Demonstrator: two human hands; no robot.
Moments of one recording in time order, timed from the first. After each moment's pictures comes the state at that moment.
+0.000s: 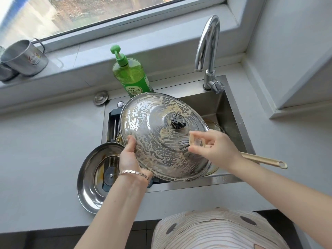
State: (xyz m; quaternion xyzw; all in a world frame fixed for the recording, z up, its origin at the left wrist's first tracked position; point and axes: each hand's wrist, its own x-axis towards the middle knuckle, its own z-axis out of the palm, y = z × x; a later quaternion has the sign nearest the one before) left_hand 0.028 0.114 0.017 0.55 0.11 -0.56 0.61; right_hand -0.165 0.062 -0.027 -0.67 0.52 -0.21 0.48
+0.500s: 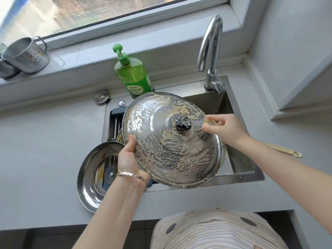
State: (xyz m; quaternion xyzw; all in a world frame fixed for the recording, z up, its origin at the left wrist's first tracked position) left_hand 0.031 0.119 0.021 0.56 0.09 -0.57 0.59; right_hand -0.180 0.015 -0.026 -0.63 0.58 -0.21 0.48
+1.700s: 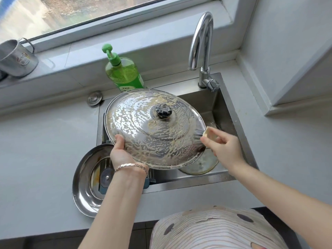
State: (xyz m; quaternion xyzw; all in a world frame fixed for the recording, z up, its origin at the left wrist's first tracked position) left_hand 0.029 0.097 0.013 0.54 0.15 -0.49 0.66; right_hand -0.176 0.064 -0.056 -0.44 0.63 -0.35 0.53
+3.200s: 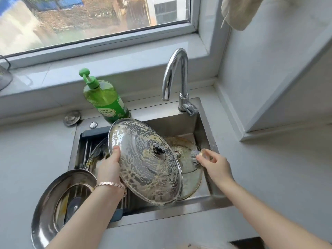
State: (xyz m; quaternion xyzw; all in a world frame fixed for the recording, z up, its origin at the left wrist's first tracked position) left_hand 0.023 0.057 -0.014 0.73 -0.02 -0.46 0.50; right_hand -0.227 0.026 -0.090 -0.46 0.69 -0.27 0.48
